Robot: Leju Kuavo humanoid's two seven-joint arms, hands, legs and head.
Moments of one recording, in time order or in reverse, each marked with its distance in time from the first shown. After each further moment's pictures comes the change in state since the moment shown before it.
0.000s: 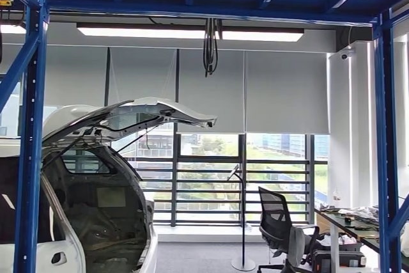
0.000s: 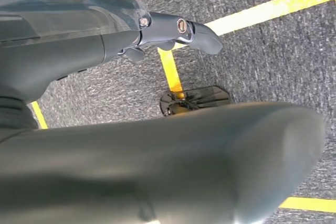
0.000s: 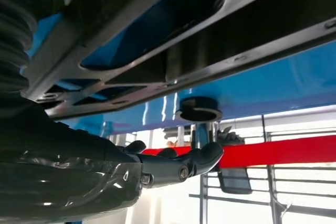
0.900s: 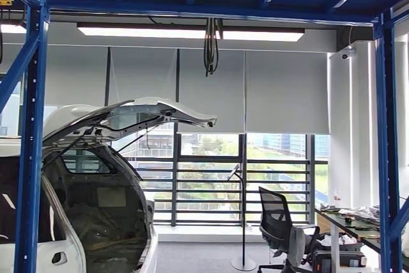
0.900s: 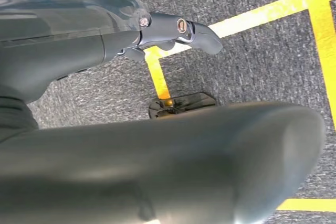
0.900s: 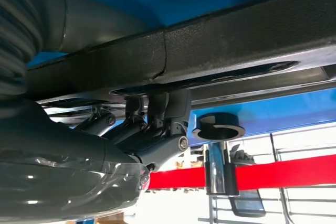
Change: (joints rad) left arm -0.007 0.000 -0.026 0.000 -0.001 0.026 -0.052; right arm -0.016 -0.058 -0.001 0.049 -0.125 0.001 -0.031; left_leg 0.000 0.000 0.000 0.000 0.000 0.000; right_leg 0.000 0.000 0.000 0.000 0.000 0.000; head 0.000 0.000
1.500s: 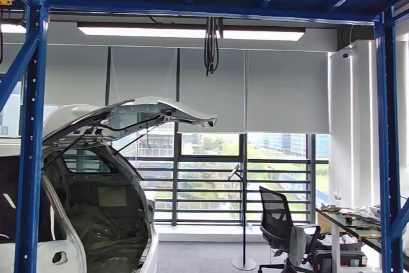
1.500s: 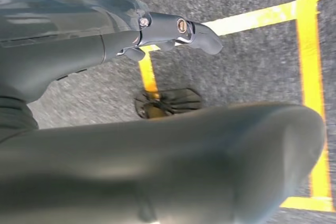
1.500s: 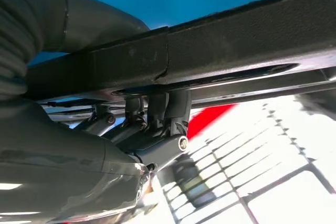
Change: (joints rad) left arm -0.007 0.000 0.025 0.000 0.113 -0.022 -0.037; right arm 0.129 0.003 0.039 -0.474 -0.534 0.195 -0.212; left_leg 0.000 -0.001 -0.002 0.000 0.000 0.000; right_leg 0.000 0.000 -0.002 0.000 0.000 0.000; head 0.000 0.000
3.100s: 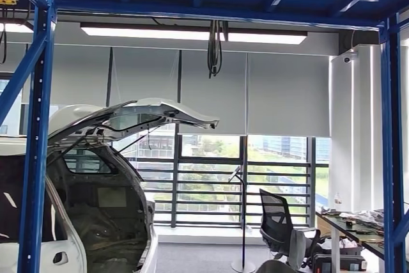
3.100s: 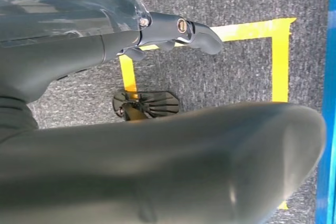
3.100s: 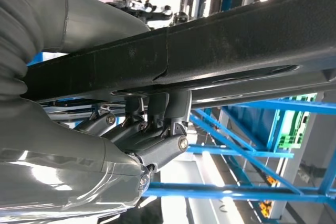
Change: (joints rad) left arm 0.037 0.018 0.035 0.000 0.041 -0.013 -0.109; right arm 0.248 -0.099 0.362 -0.681 -1.202 0.558 -0.173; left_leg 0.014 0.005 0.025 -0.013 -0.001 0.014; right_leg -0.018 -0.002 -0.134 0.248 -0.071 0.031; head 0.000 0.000
